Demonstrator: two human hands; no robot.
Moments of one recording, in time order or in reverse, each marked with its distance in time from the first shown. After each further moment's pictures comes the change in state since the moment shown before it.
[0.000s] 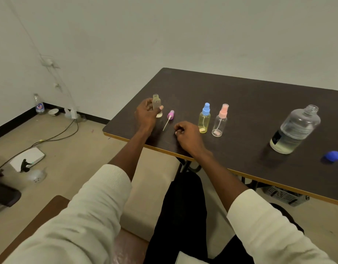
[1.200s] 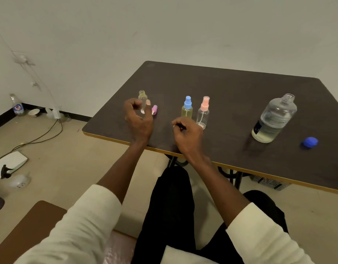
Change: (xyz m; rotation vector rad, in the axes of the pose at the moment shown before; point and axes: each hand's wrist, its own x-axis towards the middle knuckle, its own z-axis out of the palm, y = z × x) left_hand -0.065 0.018 0.028 -0.050 0.253 0.397; right_hand -0.040 0.013 -0.031 0.205 0.401 -0.206
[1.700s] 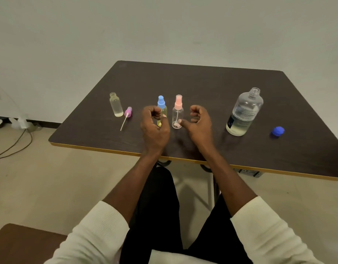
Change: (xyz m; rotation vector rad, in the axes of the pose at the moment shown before) left_hand -0.068 0.049 0.062 -0.148 -0.243 -0.008; right_hand 0.026 0.055 -0.074 0.042 0.068 0.420
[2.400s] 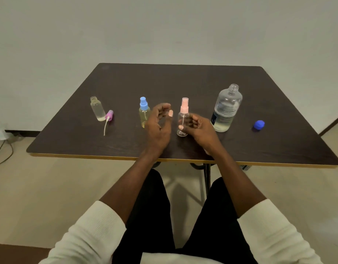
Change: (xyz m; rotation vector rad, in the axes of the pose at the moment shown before) left_hand -0.014 0.014 0.039 -0.185 -0.289 -0.067; right_hand -0.006 0.008 -0.063 0.221 -0.307 0.086
